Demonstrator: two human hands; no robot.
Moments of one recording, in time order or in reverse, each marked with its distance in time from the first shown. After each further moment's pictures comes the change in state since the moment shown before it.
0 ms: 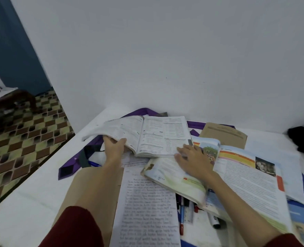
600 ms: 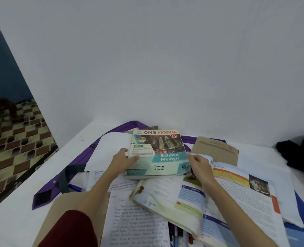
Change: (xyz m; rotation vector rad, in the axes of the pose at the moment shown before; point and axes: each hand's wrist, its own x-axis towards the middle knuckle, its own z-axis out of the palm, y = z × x) left_hand 0.024 0.006 0.049 0.703 -0.458 0.018; right_hand 0.031 0.022 -0.020 0.834 0.195 0.476
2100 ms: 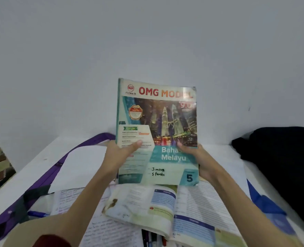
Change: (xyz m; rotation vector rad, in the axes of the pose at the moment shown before) left_hand -0.065 0.098 0.020 -0.562 -0.042 0.385; right_hand -0.035 -0.053 -0.093 0.477 -0.300 -0.079
